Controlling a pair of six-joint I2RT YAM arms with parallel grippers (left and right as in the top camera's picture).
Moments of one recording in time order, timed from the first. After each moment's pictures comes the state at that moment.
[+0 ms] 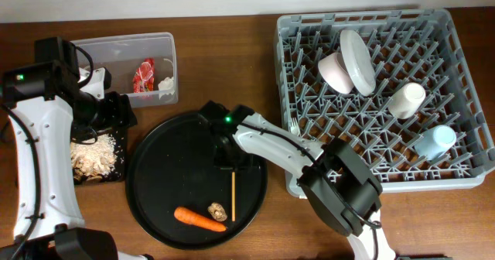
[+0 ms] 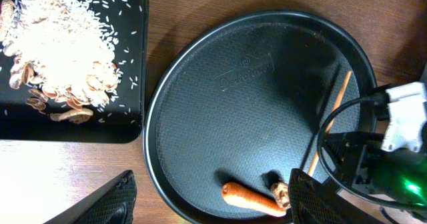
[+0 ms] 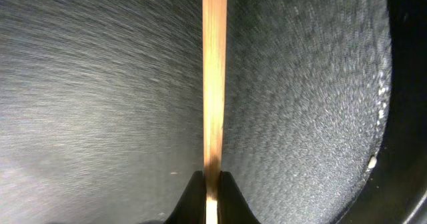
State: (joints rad) left arm 0.22 1.64 1.69 -1.47 0.17 -0.01; right arm 0.80 2.15 1.61 -1.01 -0.16 0.80
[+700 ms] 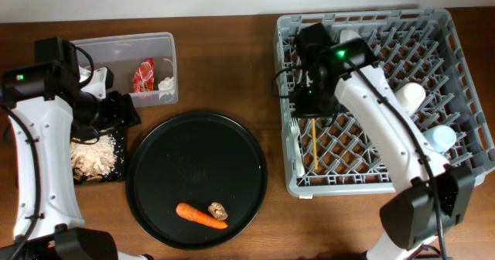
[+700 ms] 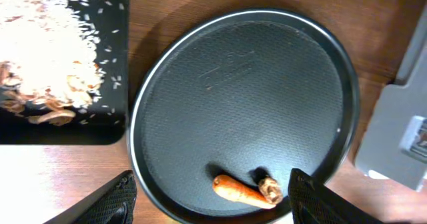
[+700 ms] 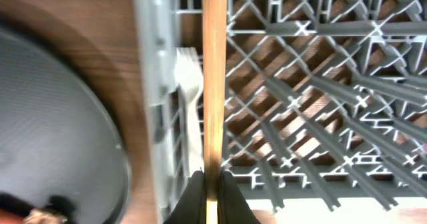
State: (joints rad) left arm 0.22 1.64 1.69 -1.47 0.23 -0.01; right arm 0.35 1.84 1.76 -1.37 0.05 0.34
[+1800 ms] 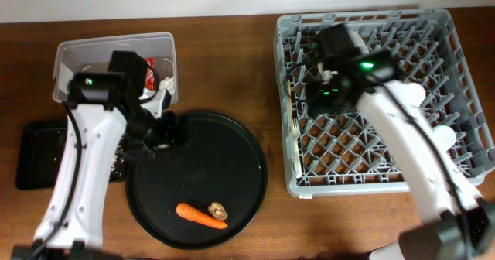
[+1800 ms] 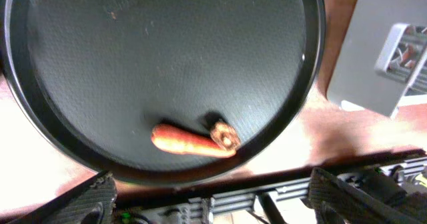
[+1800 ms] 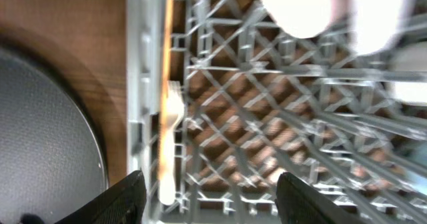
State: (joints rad) left arm -0.09 1.56 1.54 -1.52 0.27 -0.19; right arm 0.29 1.66 1.67 -1.27 0.09 0.23
